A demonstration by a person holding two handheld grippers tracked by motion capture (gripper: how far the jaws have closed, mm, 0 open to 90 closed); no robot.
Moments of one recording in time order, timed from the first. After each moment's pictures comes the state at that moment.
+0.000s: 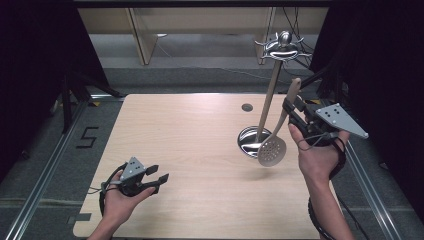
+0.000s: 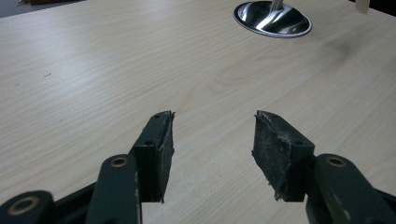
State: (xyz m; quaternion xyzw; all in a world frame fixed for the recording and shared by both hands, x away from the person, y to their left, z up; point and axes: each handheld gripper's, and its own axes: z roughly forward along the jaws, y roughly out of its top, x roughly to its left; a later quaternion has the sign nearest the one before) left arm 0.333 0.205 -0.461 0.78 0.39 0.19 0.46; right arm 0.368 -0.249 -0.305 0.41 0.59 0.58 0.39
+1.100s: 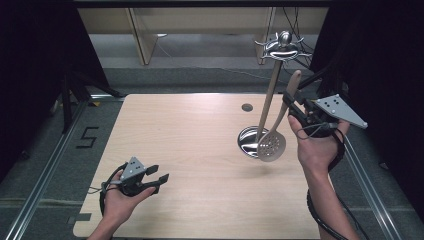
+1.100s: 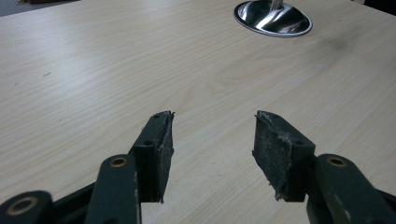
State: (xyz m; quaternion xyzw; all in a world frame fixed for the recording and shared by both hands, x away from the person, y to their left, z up) left arm 0.333 0.205 -0.462 0.77 0.39 0.18 0.46; right arm 0.380 -0.247 -0.294 0.42 0.58 0.57 0.39
